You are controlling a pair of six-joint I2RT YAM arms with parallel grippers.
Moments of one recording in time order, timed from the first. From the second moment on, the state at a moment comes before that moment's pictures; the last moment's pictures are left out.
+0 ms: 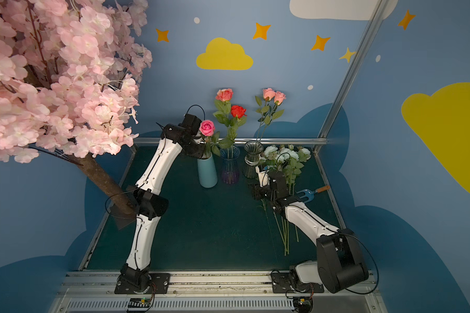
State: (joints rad) left arm -0.37 2.36 2.73 -1.44 -0.10 -0.05; right arm 0.37 1.36 0.77 0.03 -0.27 0.12
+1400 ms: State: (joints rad) left arm -0.47 1.19 1.23 -0.46 -0.29 -0.08; right arm 0.37 1.29 0.71 0.10 -0.26 0.14
